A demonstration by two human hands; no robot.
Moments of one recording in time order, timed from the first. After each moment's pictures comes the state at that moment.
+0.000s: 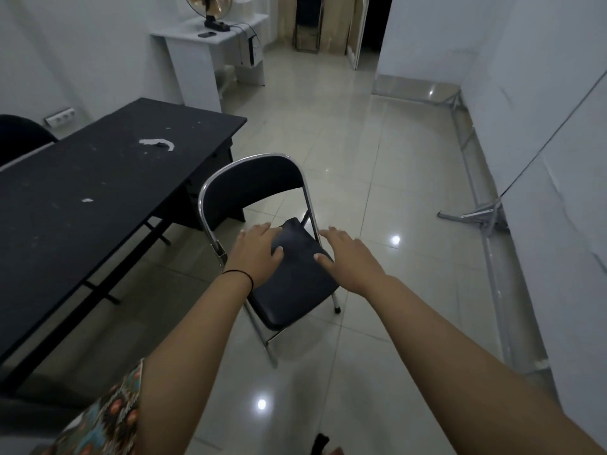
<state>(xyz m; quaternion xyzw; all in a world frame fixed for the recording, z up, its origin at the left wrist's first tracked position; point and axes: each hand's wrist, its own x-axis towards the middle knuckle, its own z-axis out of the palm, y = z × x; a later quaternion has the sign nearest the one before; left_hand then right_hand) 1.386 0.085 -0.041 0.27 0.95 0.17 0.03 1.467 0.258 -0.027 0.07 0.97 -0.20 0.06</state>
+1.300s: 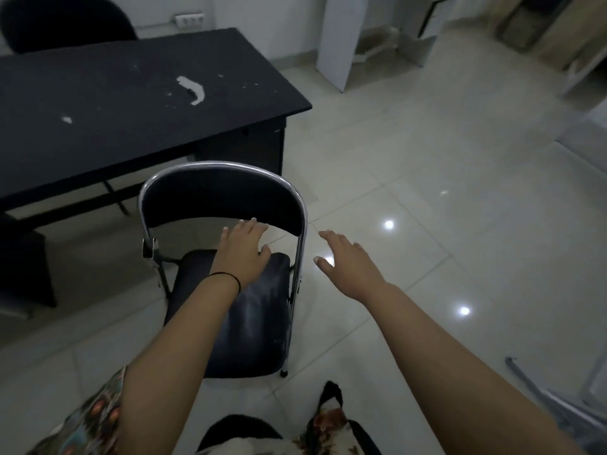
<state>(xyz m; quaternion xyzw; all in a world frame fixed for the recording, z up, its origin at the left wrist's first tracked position) 1.110 0.339 -0.125 -0.10 0.97 0.23 0.03 1.070 0.544 -0.089 -0.23 0.94 -0.17 0.19</state>
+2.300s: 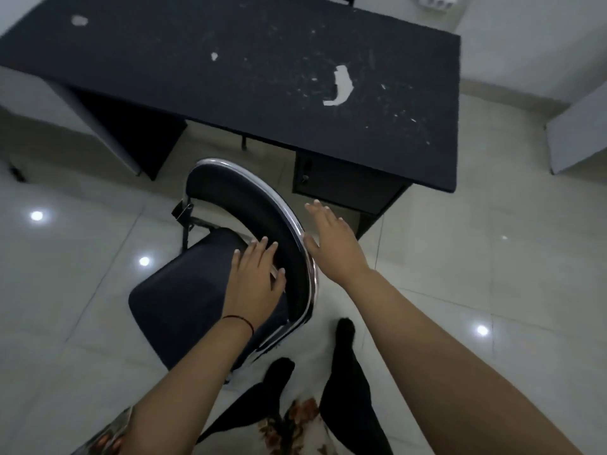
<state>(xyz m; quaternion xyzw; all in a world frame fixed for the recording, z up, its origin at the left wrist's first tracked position) 0.947 0.369 -0.183 -0.49 0.85 0.20 -0.06 0.776 0.381 -0.143 -0.59 0.76 -0.13 0.23</state>
